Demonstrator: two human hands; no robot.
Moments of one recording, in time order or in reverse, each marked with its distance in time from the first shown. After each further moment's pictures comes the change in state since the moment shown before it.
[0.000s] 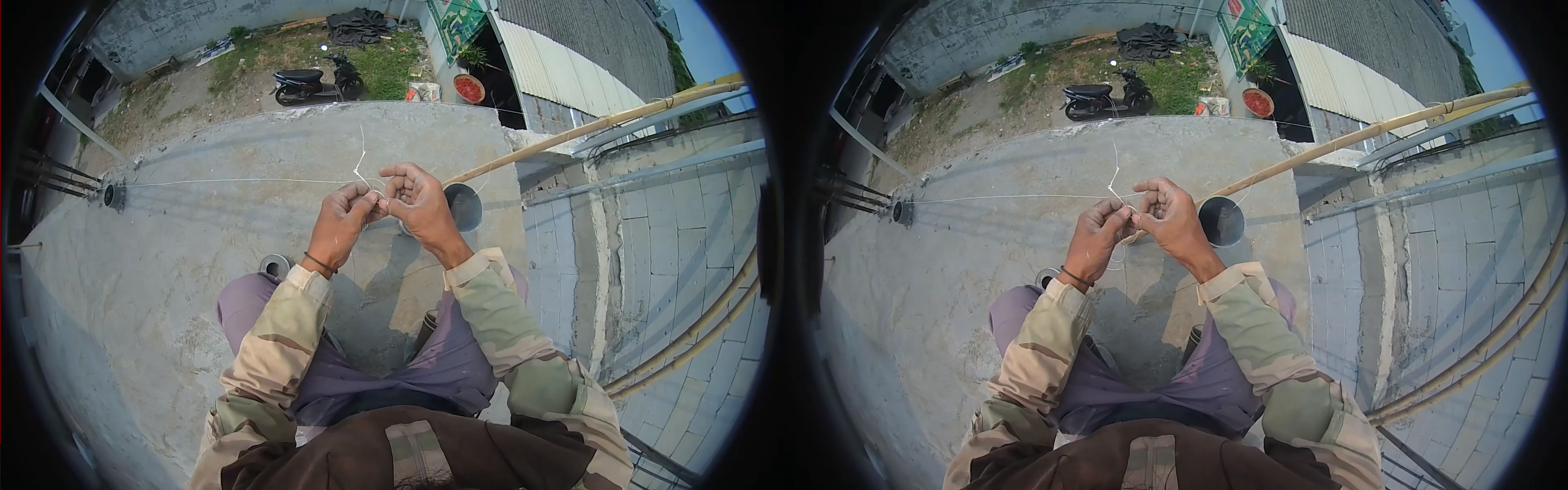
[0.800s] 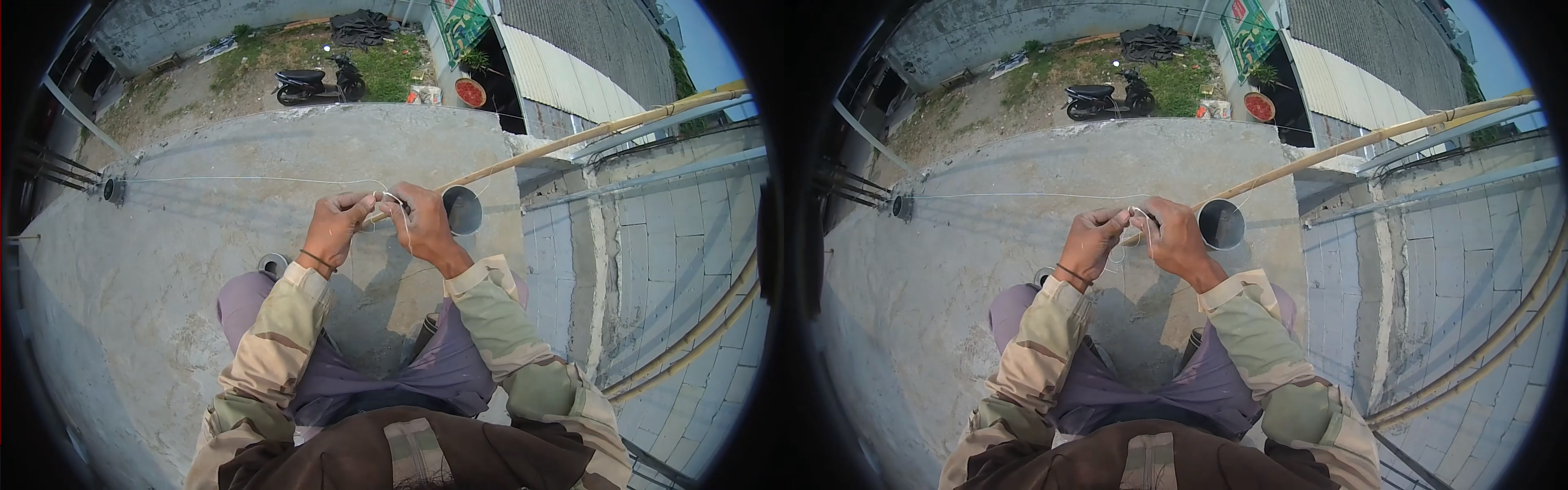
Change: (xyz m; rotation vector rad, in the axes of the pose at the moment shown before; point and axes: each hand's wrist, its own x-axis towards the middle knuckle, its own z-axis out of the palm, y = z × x) left_hand 0.000 -0.002 -0.012 -0.046 0.067 -0.071; right_hand -0.012 -0.008 0.006 -0.677 0.107 -0.364
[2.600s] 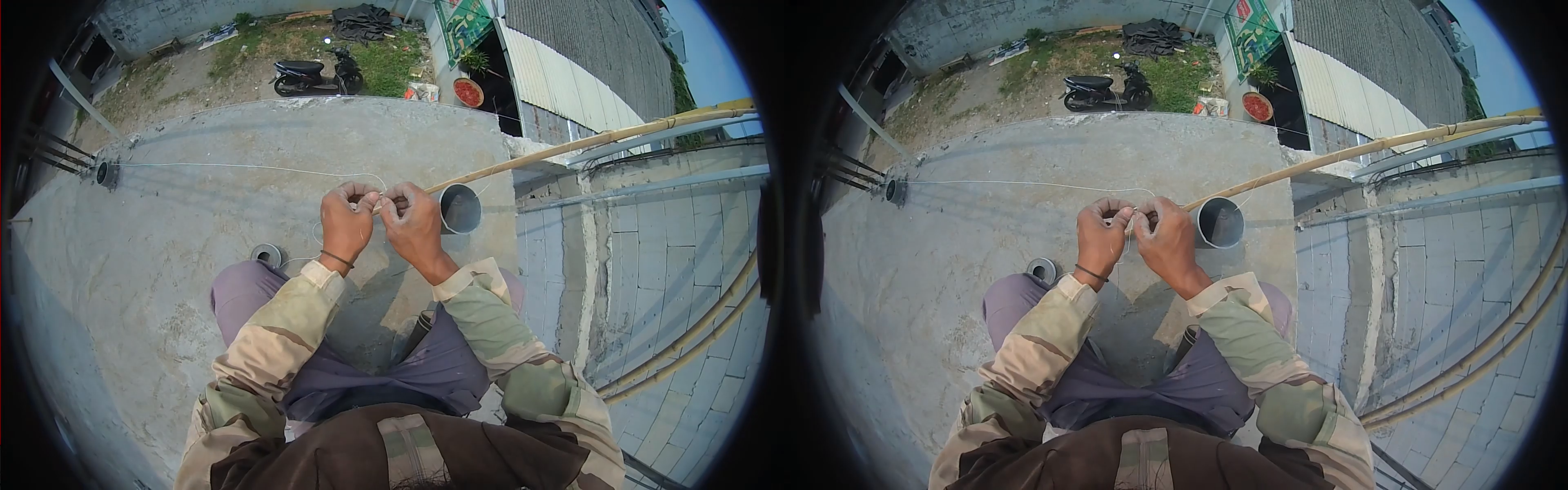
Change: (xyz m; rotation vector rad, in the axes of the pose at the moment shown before) left_hand -0.005 -0.014 0.027 0.495 0.370 0.260; right_hand -0.015 0.006 0.029 -0.026 0.181 0.123
